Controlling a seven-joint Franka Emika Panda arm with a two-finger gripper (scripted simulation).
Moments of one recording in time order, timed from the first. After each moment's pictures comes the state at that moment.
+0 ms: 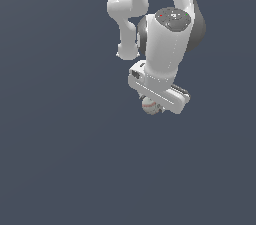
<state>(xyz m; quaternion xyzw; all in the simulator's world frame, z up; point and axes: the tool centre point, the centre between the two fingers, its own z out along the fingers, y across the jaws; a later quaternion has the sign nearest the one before) 0.023 0.088 0.219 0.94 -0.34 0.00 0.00</state>
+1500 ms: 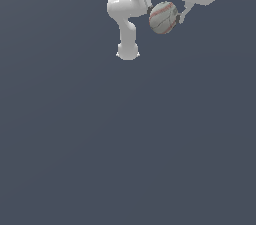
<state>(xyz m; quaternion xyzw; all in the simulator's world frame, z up) -0.067 0.092 0.478 0.94 -0.34 0.00 0.00</state>
